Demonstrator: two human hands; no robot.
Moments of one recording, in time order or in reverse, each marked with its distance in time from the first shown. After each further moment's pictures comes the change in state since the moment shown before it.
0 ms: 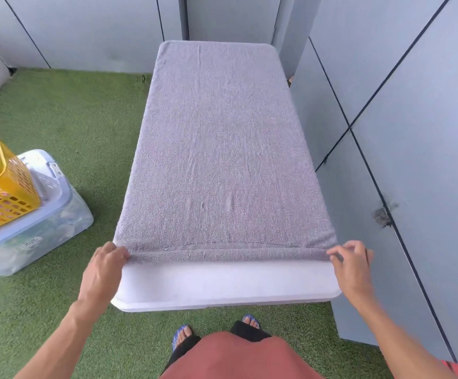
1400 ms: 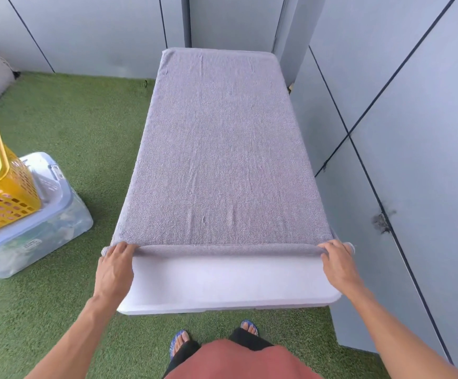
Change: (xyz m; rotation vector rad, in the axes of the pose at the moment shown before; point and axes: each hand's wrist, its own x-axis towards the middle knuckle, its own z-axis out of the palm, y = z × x) left_hand 0.007 0.013 0.017 0.143 -0.034 -0.022; right_hand 0.026 -0.017 0.007 -0.122 -0.217 -0.097
